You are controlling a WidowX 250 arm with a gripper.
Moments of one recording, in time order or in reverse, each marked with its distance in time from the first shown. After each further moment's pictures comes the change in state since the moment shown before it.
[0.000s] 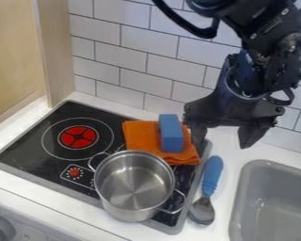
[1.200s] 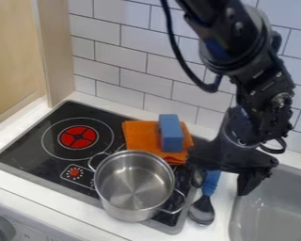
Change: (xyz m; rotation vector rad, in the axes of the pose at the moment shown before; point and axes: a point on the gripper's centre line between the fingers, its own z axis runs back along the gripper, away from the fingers) arm -0.028 -0.005 -0.057 0.016 0.162 -0.101
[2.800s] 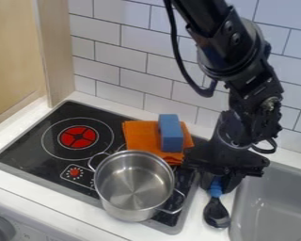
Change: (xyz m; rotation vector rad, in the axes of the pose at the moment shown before) arm 0.006 0.003 -0.012 0.012 0.010 0.018
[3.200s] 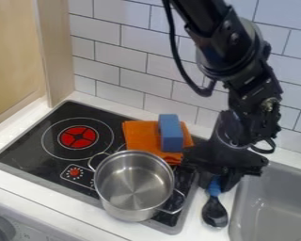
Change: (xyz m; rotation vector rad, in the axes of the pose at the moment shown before) arm 0.001 0.001 0.007 -0.009 -0.034 0.003
